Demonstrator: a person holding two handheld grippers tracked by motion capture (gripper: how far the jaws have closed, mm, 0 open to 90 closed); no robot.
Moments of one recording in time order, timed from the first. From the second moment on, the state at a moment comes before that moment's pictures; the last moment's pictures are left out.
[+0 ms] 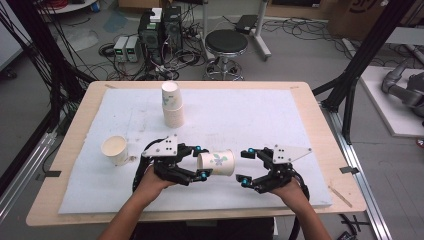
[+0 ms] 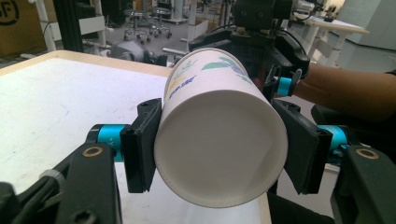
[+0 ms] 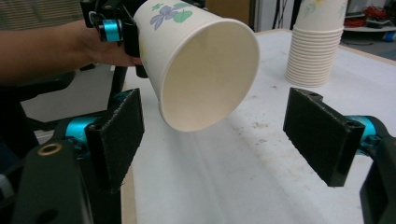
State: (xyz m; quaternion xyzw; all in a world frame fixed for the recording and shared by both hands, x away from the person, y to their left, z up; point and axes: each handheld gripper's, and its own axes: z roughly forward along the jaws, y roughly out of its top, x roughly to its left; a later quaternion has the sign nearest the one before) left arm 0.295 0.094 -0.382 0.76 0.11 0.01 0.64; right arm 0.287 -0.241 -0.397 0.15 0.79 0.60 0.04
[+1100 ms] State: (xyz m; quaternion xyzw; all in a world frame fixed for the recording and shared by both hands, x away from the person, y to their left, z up) left arm 0.291 0.083 -0.382 0.75 0.07 -0.03 0.66; right arm 0.287 -0.227 -0.398 0.10 0.78 0.61 0.00
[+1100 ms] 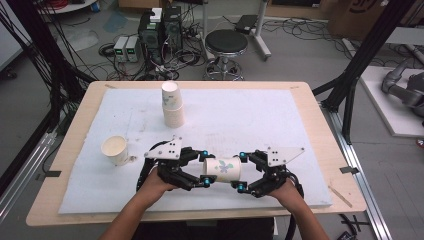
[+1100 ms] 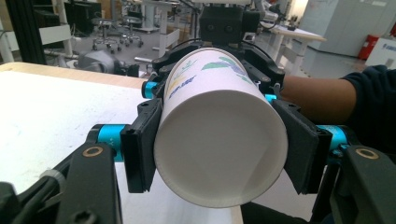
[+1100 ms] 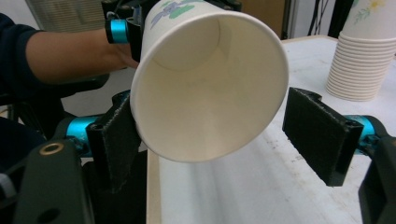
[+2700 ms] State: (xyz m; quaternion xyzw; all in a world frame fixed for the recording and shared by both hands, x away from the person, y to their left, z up) left arm 0.292 0.086 -0.375 0.81 0.13 0.01 0.58; right arm 0.301 -0.226 -0.366 0.09 0.87 0.48 0.02
